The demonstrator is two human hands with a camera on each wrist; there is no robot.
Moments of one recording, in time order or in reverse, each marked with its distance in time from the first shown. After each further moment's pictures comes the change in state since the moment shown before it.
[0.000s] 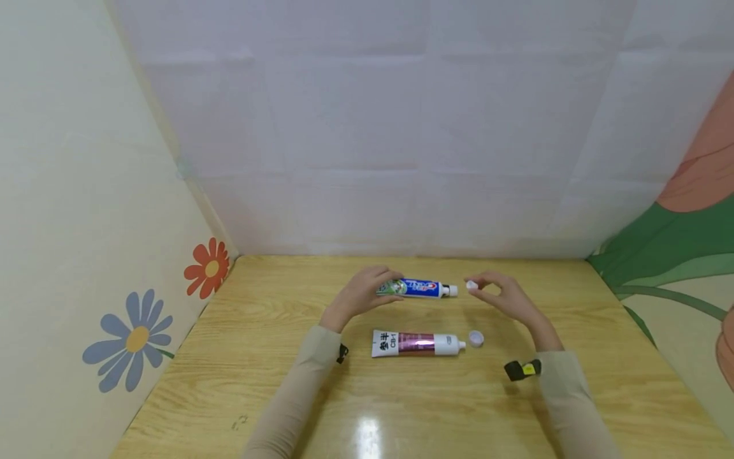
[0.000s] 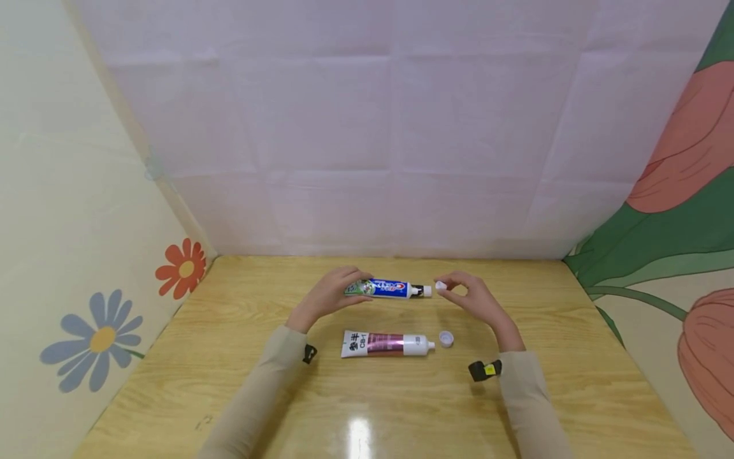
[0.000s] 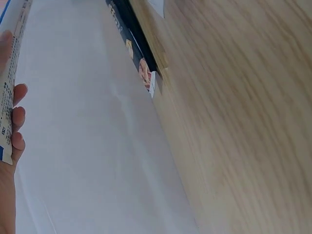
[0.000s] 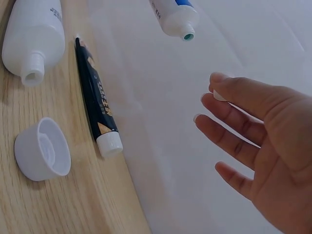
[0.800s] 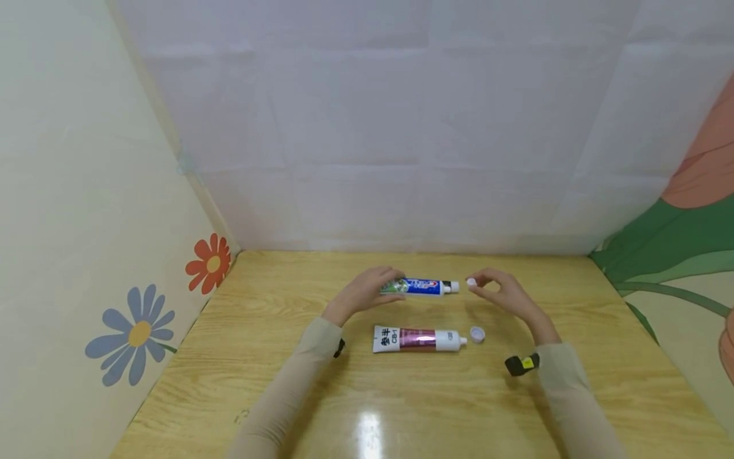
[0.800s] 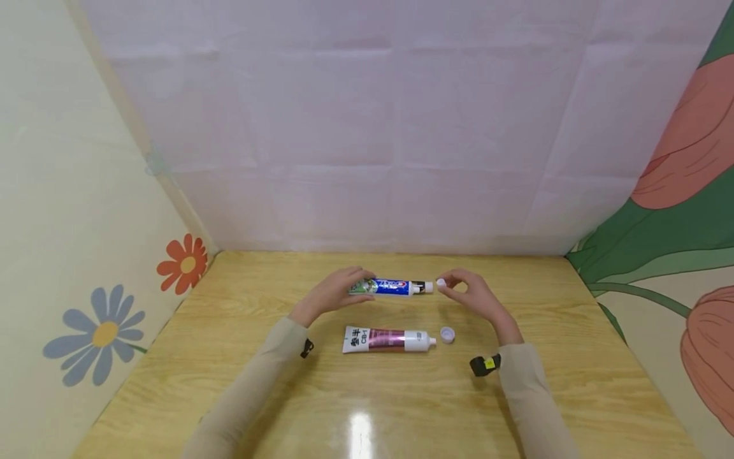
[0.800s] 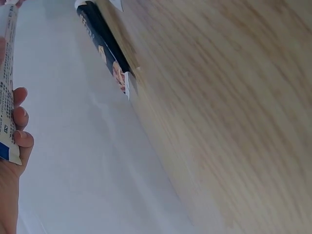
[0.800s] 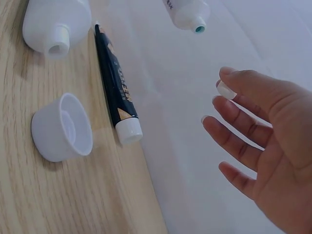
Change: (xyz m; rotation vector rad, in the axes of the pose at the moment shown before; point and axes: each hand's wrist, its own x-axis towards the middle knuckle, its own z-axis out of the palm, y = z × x) left_hand -0.003 -0.005 0.009 -0.111 -0.162 -0.086; right_hand 0.004 0.010 0.004 0.012 -0.039 0.096
